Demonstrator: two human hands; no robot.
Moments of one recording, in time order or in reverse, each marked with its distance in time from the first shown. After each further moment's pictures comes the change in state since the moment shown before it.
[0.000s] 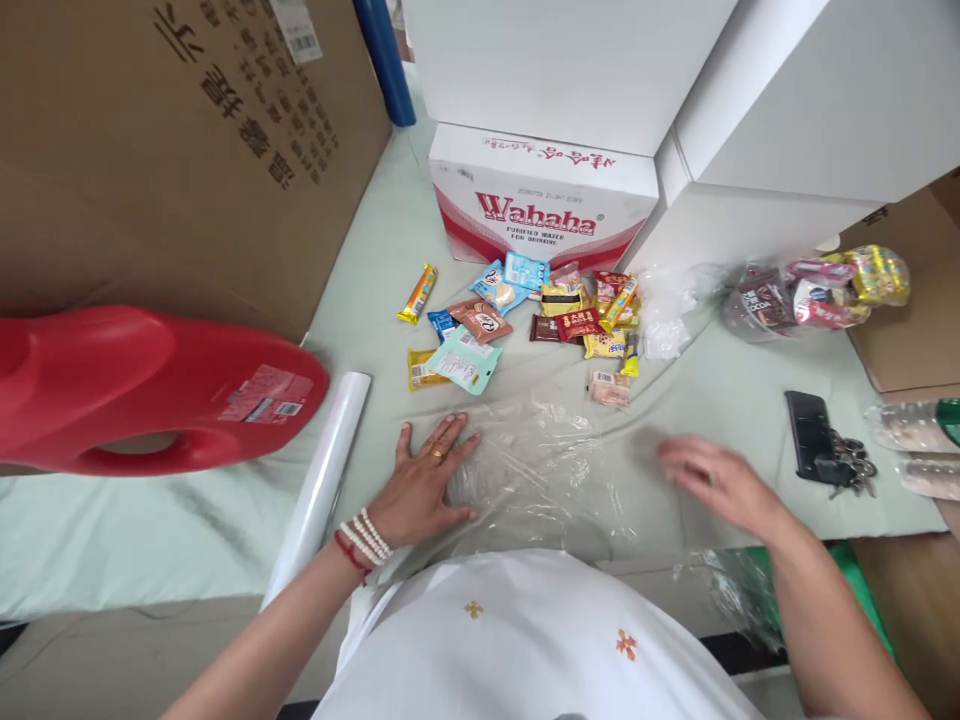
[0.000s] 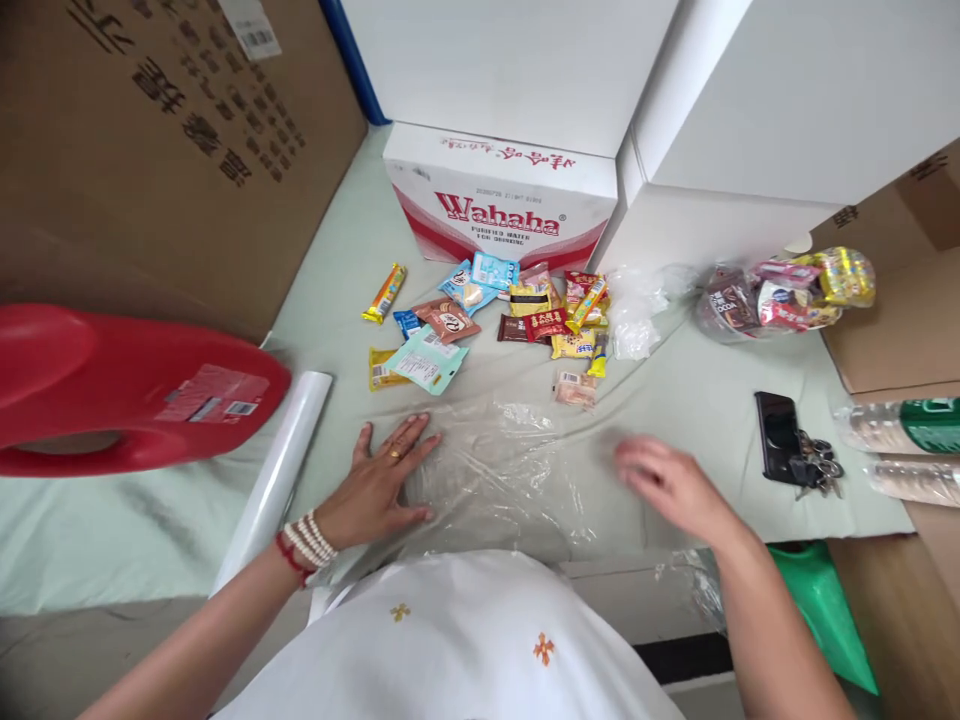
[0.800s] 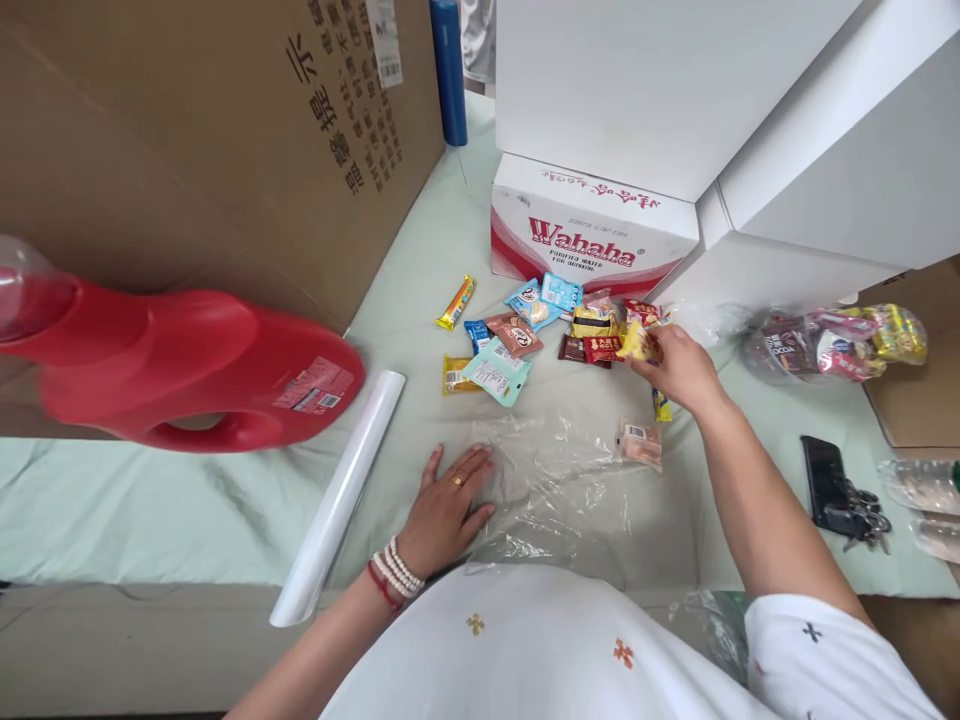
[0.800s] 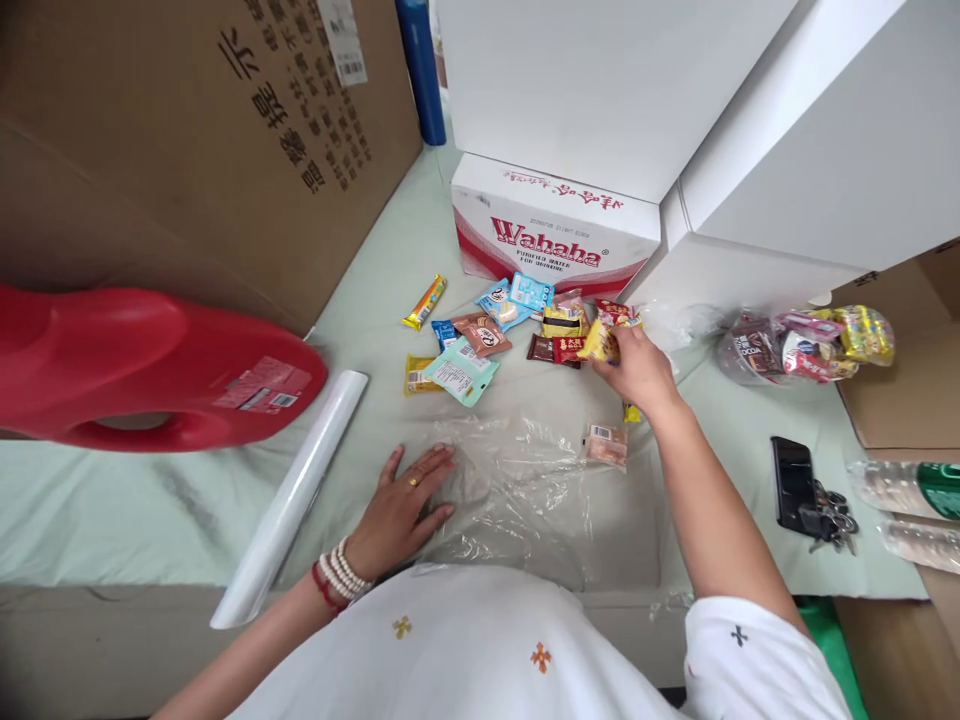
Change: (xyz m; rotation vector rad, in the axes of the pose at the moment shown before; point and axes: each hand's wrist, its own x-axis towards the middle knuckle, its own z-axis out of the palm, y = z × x) left_hand -0.019 0.013 0.027 -0.096 0.226 -0.037; right_hand 0.210 -0.030 -0.039 -0.479 0.215 0.241
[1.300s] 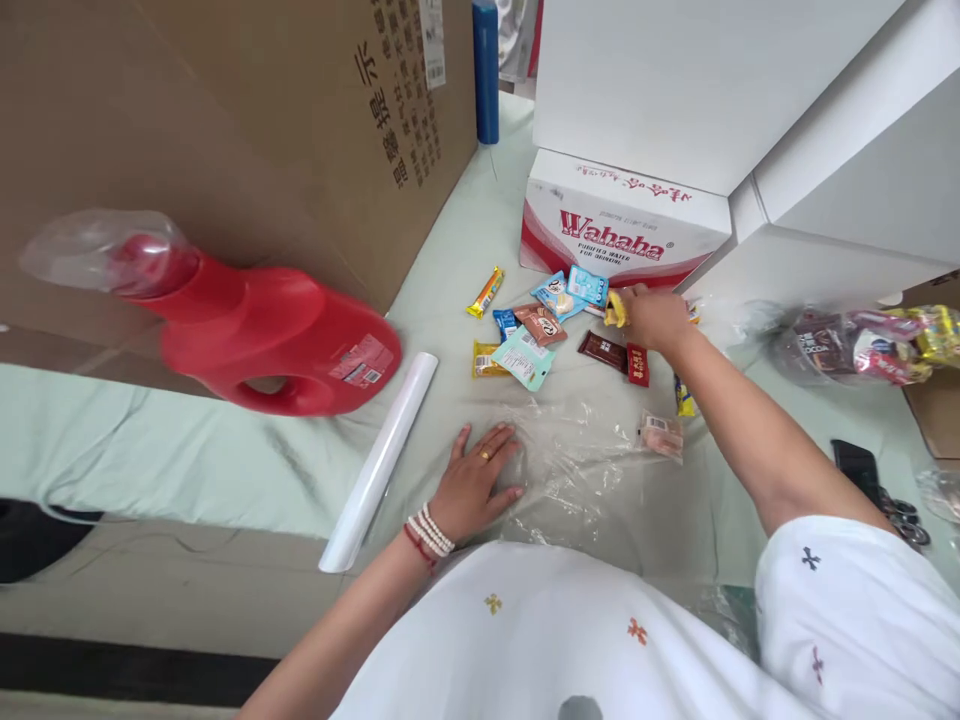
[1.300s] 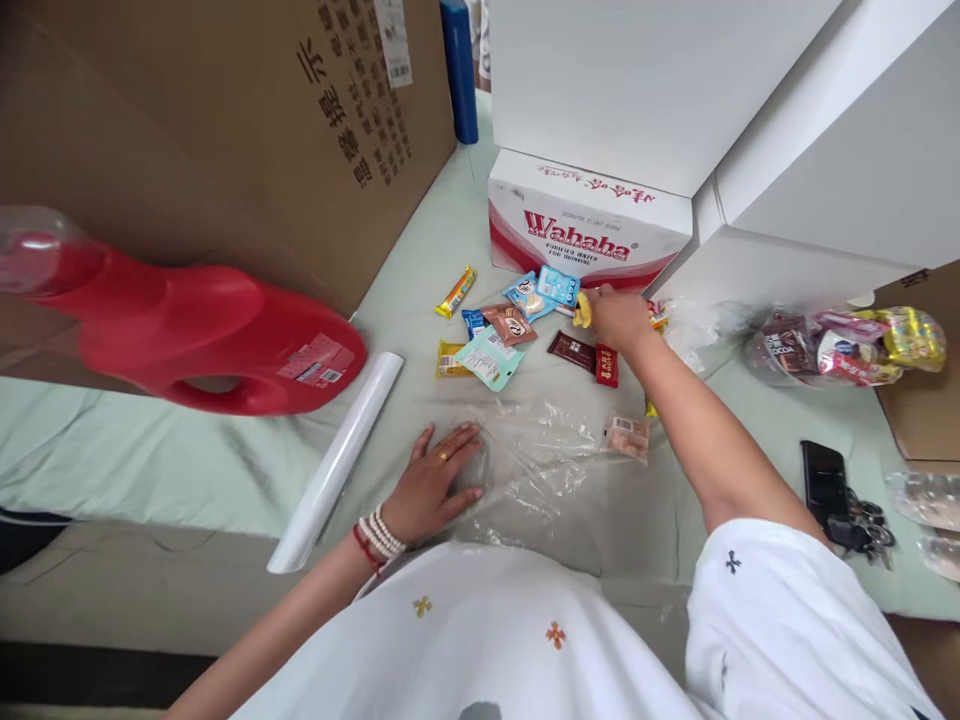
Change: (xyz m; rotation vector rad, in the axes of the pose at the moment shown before) left_hand -0.001 0.003 0.000 -0.032 -0.025 -0.045; right_hand 0.074 -0.054 0.001 -0.397 -0.141 -0.189
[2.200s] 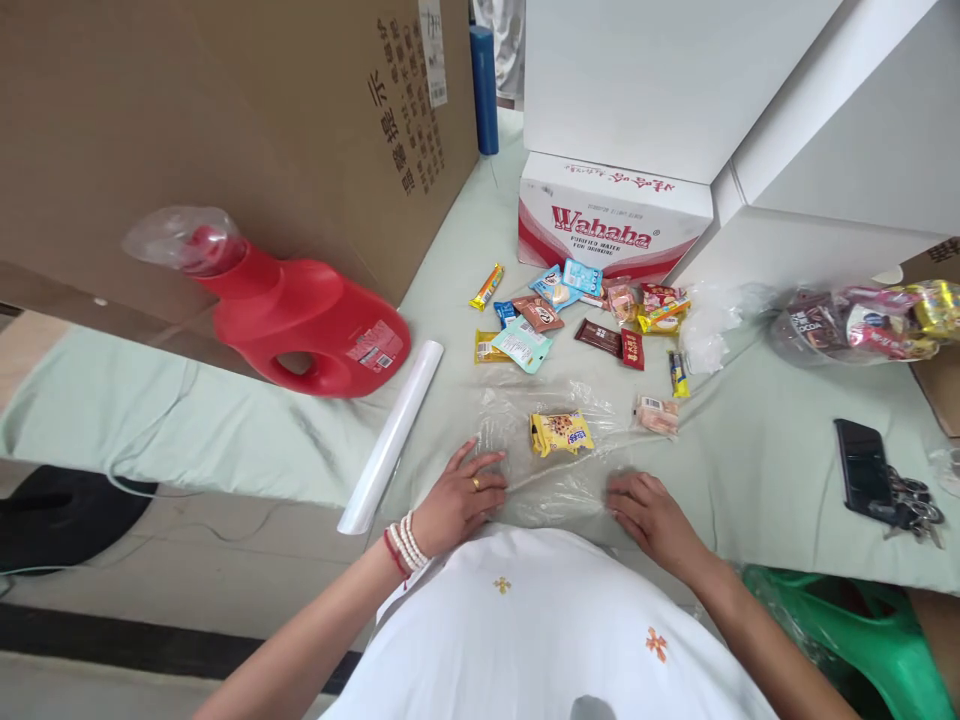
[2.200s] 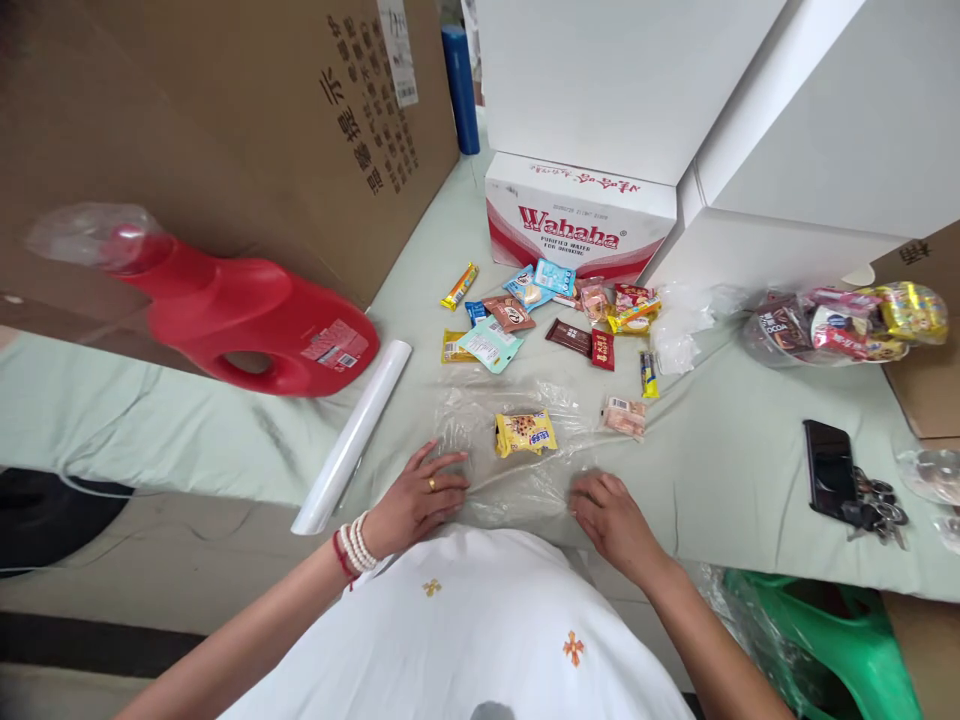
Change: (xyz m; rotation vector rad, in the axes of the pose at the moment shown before) left_hand -0.054 0.012 -0.014 -0.131 0.001 0.315; right_hand -0.303 -0.078 0.109 0.801 0.156 -0.407
